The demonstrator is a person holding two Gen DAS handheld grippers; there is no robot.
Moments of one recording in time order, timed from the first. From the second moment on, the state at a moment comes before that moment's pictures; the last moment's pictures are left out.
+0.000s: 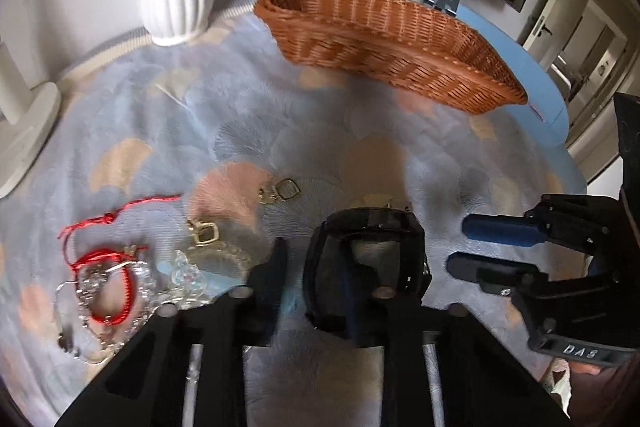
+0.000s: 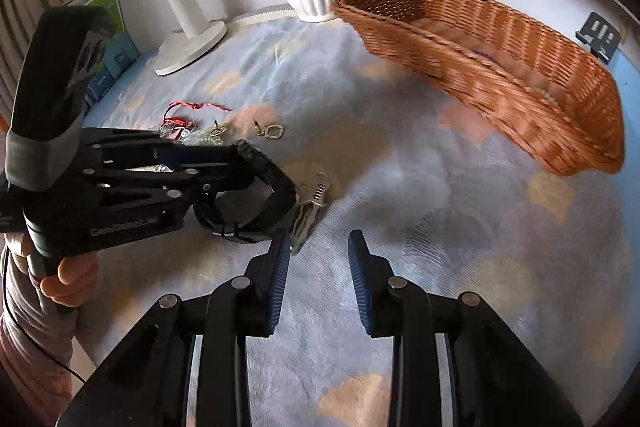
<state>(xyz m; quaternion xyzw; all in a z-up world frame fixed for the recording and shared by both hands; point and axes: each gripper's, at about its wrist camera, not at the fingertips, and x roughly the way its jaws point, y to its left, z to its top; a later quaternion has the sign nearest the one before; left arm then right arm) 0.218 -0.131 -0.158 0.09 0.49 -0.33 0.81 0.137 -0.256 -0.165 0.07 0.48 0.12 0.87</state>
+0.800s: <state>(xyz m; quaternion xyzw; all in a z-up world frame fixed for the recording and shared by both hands) 0.222 -0.107 -0.158 0.04 0.49 -0.29 0.82 0.154 -0.242 -0.172 0.02 0.47 0.07 0.88</state>
